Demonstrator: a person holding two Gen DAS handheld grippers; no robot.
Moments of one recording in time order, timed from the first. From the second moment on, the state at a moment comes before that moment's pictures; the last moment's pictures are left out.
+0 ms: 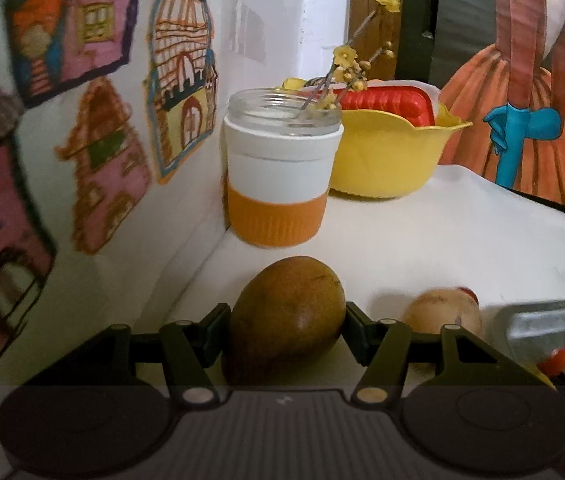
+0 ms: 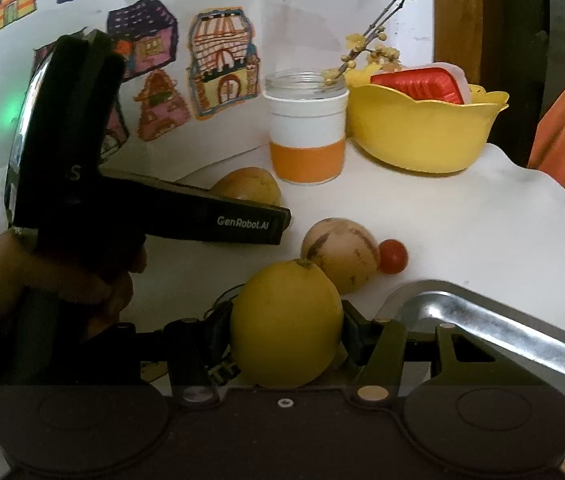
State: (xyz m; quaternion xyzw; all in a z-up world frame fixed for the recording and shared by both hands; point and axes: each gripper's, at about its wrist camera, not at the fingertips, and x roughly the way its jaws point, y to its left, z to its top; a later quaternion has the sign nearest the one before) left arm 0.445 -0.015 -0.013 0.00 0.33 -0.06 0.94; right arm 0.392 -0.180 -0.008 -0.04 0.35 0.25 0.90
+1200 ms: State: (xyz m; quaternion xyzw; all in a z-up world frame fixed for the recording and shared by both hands) left arm 0.300 -0.006 0.002 -0.02 0.37 -0.10 0.92; right arm 0.253 -0.195 0.007 0.04 0.36 0.27 0.89
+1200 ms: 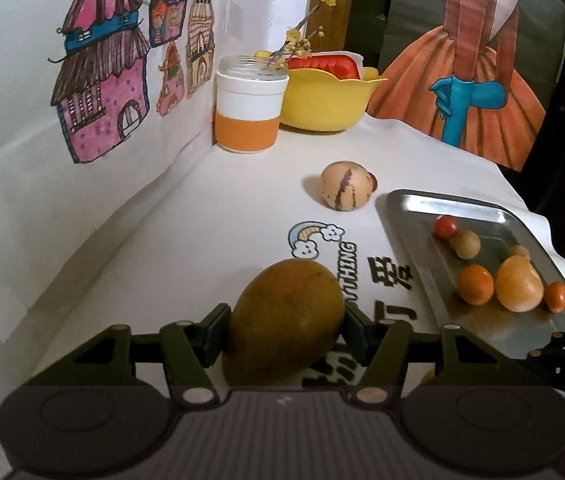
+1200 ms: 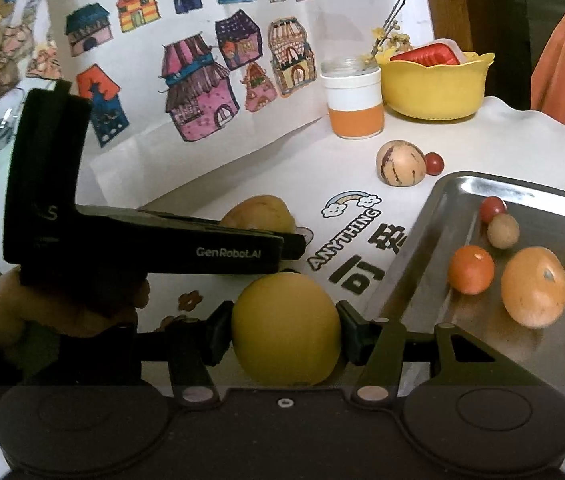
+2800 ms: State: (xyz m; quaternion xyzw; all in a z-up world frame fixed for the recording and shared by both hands) left arm 0.264 -0.112 0.014 -0.05 0.35 -0.18 0.92; right arm 0.219 -0.331 -0.012 0.16 0.33 0.09 0.93
